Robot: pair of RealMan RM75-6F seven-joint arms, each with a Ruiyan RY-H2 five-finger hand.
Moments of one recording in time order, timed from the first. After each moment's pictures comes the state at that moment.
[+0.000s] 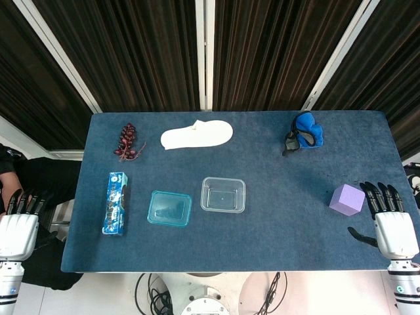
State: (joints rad) left arm -0.09 -1.15 -0.04 -1.61 1.50 1.51 0.23; right arm 0.08 -1.15 0.07 -1.57 -1.54 1.52 -0.05
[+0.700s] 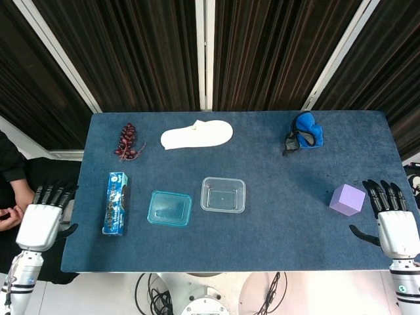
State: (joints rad) left arm -0.19 -1.16 -0.06 -1.69 1.58 1.43 0.29; right arm 0.08 -1.15 0.08 -1.54 -1.56 1.55 -0.02
